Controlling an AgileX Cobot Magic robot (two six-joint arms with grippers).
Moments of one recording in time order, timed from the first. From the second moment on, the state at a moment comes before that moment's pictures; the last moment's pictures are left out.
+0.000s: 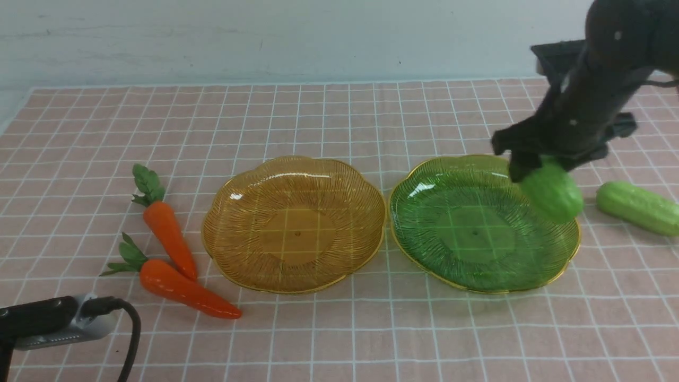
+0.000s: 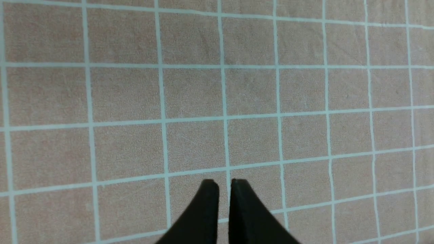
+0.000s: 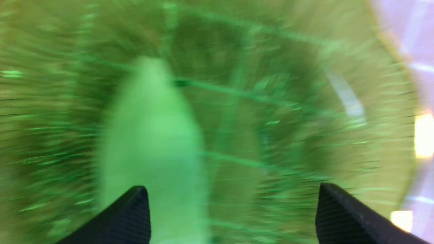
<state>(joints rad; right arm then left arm) 0.31 2.03 -1.62 -0.10 1.03 0.15 -0.04 0.73 -0.46 -0.46 0.97 0.08</state>
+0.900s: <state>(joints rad) 0.04 2.21 -1.66 -0.53 1.09 0.01 -0.04 0.73 -0.46 -0.46 0.94 0.08</state>
